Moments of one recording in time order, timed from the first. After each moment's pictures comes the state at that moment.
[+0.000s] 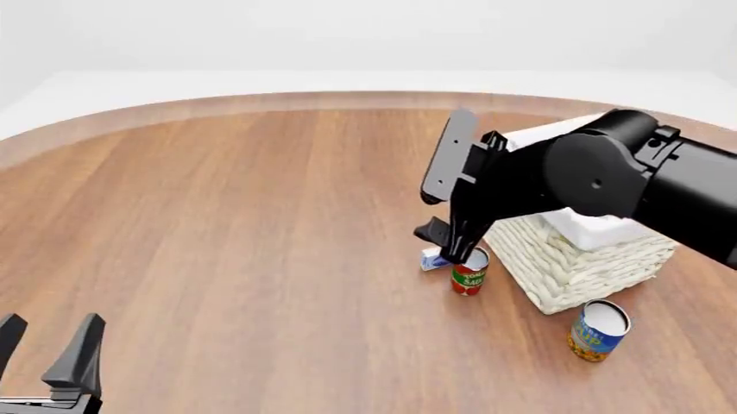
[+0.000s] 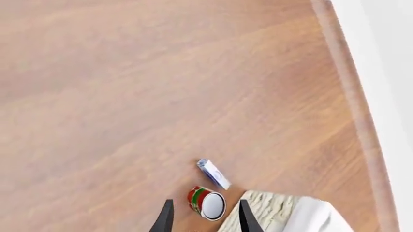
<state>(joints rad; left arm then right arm) 0.00 0.01 0.00 0.00 0.00 0.59 1.41 -1.22 0.69 -0.69</state>
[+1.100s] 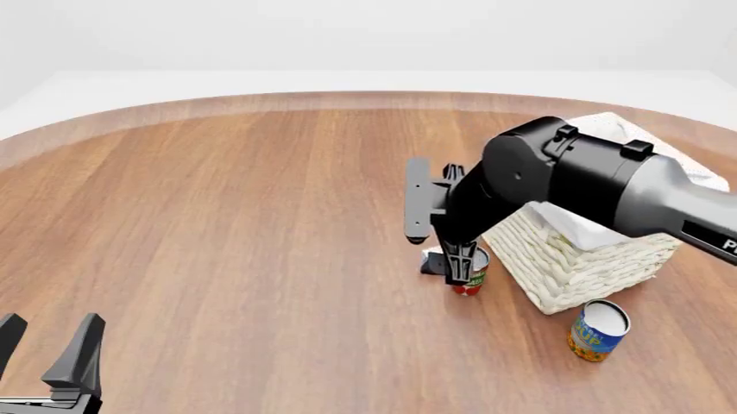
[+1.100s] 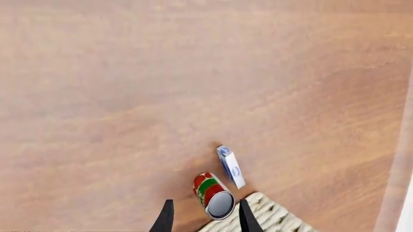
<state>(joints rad) 0.00 0.01 0.00 0.00 0.00 0.58 1.61 -1.31 0.88 -0.99</state>
